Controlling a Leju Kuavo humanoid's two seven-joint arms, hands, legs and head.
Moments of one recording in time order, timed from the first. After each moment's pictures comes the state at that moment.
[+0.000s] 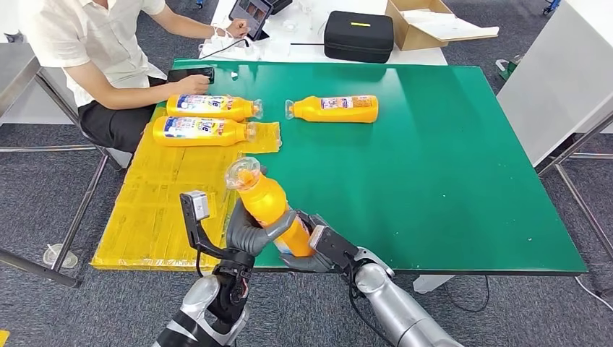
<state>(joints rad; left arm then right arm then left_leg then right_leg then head) -0.23 -0.25 -0.58 -1.10 0.53 0.07 -0.50 -0.35 0.04 0.55 -0.91 0.17 0.21 -0.54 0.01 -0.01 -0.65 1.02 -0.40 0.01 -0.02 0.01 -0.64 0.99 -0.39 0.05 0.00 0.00</state>
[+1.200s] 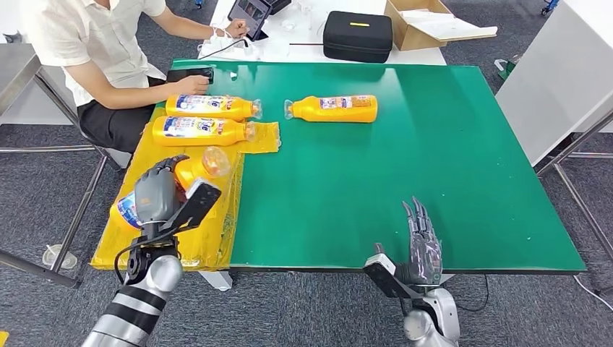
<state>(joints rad) -0.35 -0.04 -0.37 -1.02 -0.89 0.47 -0.20 -0.04 0.00 0.10 -1.10 0.75 -0.68 -0.48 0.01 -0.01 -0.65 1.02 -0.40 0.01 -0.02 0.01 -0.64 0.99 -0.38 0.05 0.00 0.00</state>
